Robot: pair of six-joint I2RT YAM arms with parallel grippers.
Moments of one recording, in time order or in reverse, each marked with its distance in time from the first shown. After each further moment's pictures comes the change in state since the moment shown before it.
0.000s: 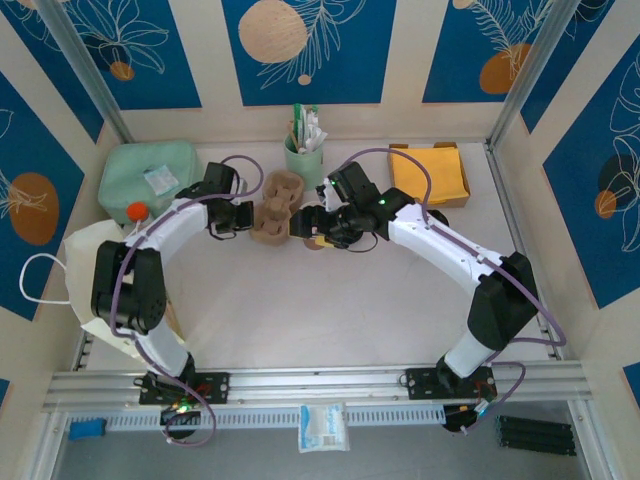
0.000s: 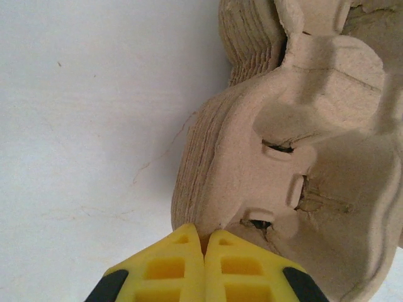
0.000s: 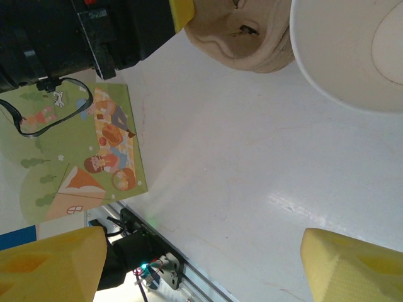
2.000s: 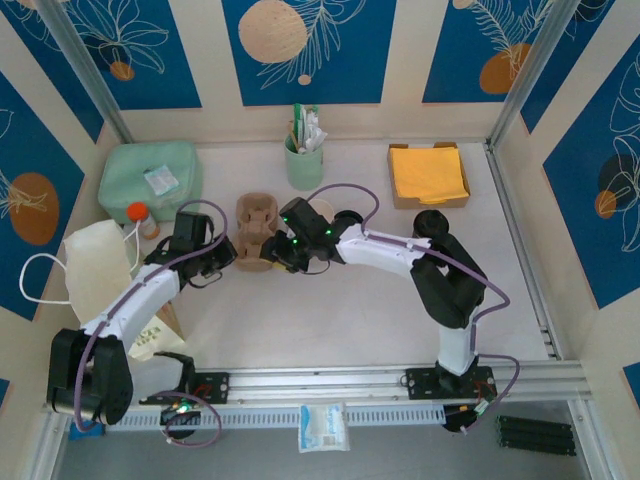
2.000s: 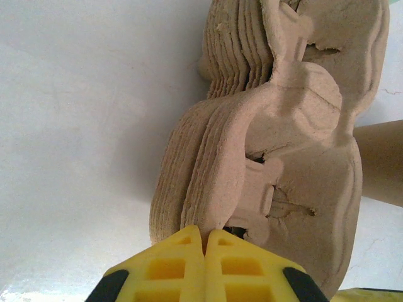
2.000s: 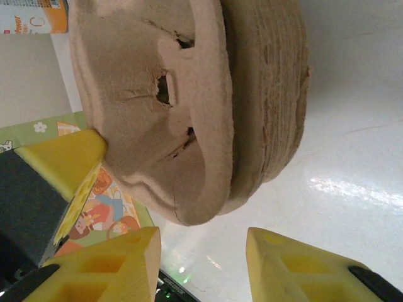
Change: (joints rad) left arm 0.040 -0.512 -0.528 0.190 0.019 -0.402; right arm 0.193 0.279 -0.047 0.367 0.122 0.404
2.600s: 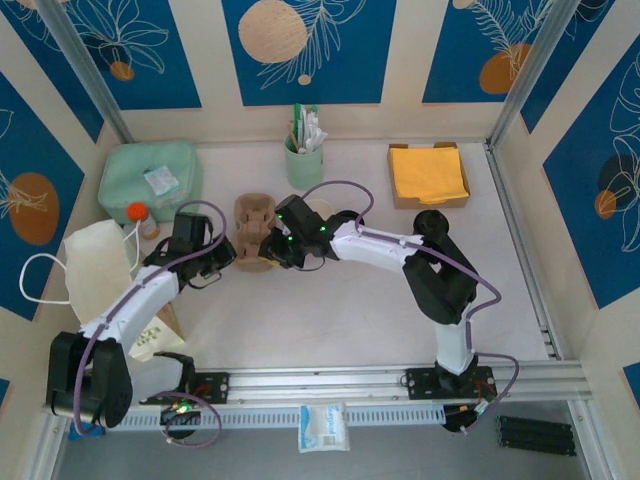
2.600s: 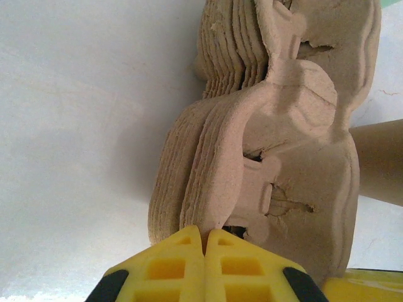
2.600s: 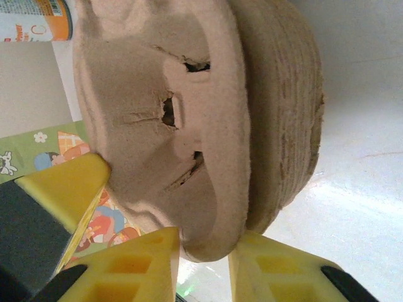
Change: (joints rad) left arm 0.004 -0.016 -0.008 0.000 0.002 0.000; right arm -0.002 0.049 0.062 -0.017 0.009 -0.014
